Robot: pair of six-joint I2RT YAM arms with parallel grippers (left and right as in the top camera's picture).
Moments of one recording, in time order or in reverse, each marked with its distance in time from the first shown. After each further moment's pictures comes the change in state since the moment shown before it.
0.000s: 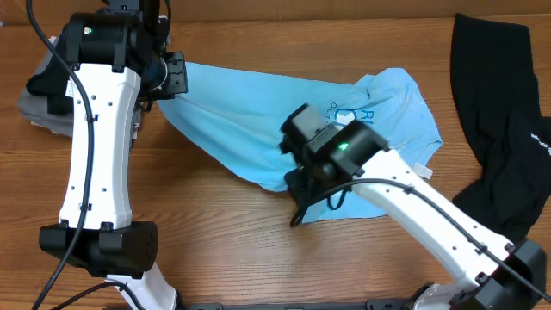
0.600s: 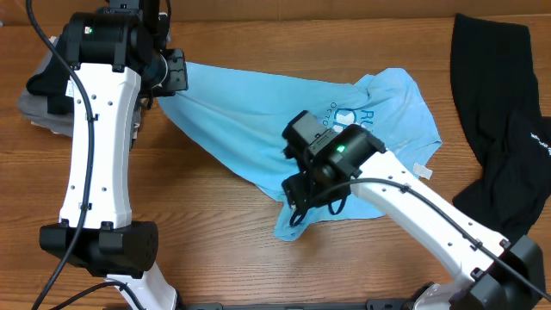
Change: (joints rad) left arm 0.000 0.003 0.000 0.031 -0.001 0.002; right arm -0.033 0.002 -0.068 0.015 -0.010 0.074
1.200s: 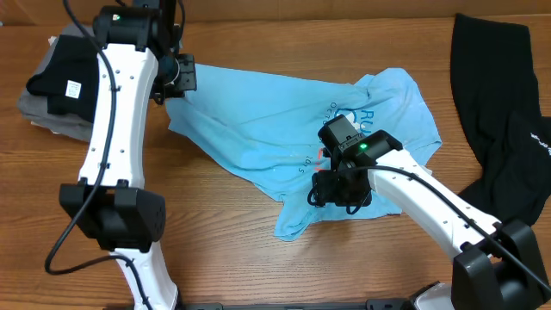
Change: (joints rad) left arm 0.000 0.163 0.000 0.010 -0.006 0.000; right arm -0.179 0.004 -0.262 0.198 -0.010 0.134
